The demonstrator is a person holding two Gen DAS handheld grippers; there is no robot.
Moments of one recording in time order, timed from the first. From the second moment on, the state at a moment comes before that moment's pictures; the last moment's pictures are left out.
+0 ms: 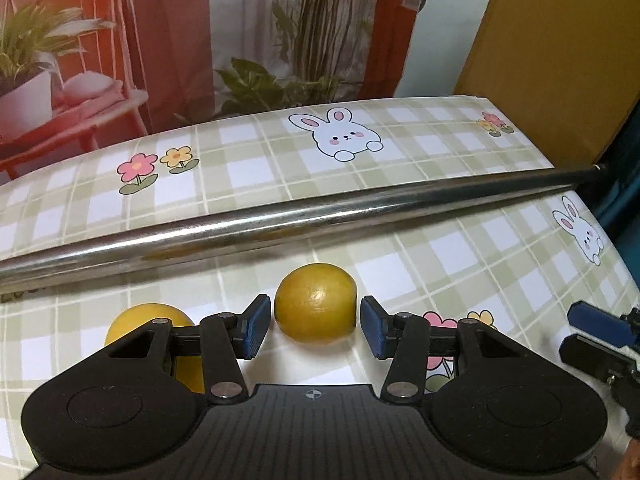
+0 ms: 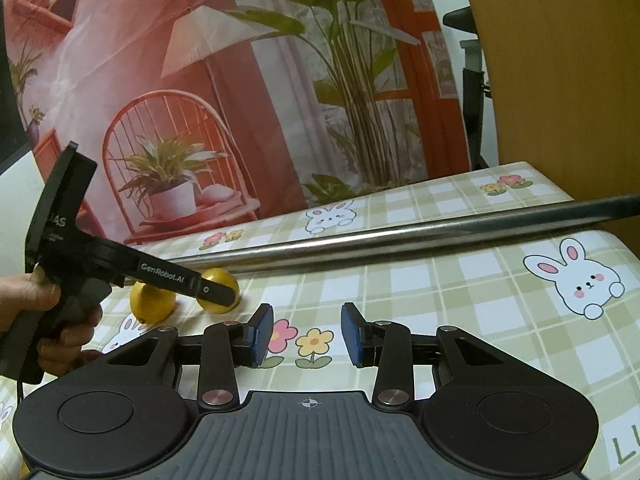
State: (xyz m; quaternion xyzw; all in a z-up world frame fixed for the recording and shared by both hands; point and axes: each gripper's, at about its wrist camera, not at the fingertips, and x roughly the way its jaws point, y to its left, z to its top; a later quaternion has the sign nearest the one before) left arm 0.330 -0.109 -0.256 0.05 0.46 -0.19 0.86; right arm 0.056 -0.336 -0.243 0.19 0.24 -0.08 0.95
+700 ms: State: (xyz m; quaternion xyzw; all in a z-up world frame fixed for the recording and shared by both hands) left arm 0.250 -0.063 -0.199 0.05 0.39 -0.20 0.90; right arm 0.062 -0.319 -0.229 0.19 0.25 -0.06 0.95
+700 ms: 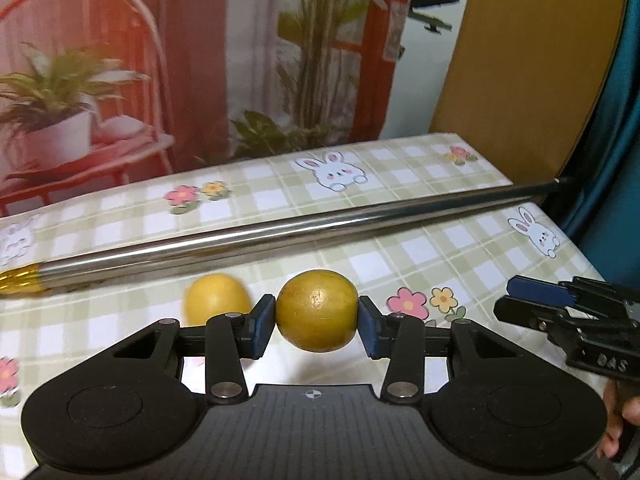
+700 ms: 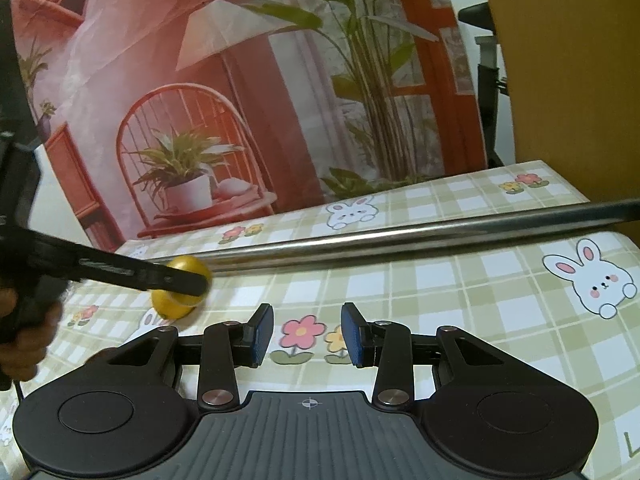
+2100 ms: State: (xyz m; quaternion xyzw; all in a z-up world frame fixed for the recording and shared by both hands) left arm 0.139 0.101 -0.199 -0.11 0.34 -0.10 0.93; right arm 0.271 -0.190 -0.214 0.09 0.41 0.05 0.91
